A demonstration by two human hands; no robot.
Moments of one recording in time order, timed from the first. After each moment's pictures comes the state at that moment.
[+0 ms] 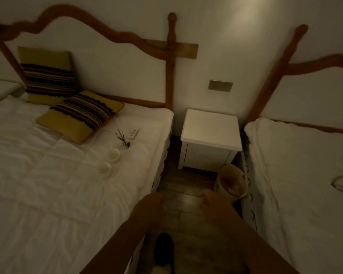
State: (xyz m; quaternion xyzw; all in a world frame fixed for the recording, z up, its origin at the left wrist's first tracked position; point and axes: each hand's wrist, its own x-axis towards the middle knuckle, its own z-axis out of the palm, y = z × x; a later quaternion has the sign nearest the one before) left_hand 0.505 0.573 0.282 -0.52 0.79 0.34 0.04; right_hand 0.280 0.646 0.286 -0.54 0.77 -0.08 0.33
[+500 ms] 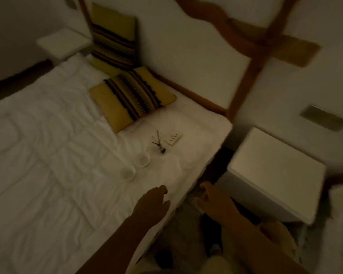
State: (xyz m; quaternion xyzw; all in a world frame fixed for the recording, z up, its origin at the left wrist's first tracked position) left_hand 0.486 0.345 0.257 -0.68 0.65 0.33 -0.02; right_hand 0.270 0.313 0.257 -0.65 0.64 0.01 0.41
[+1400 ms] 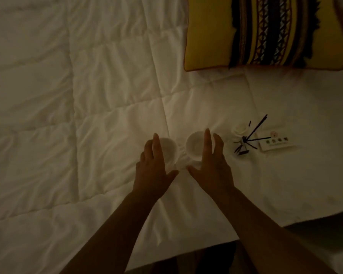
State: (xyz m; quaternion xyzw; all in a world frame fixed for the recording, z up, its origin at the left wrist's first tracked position) left_hand 0.623 0.227 -0.026 -0.90 0.32 0.25 -0.16; right_hand 0.512 0.103 -0.031 -0.86 0.42 0.04 0.28
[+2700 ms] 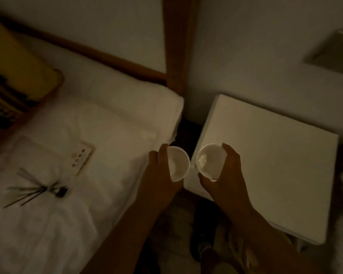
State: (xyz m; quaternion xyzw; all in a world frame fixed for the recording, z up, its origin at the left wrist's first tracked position) left_hand 0.205 0.013 0.031 -0.65 0.67 0.34 -0.11; right_hand 0.031 0.048 0.034 -0.47 0.75 -0.29 0.37
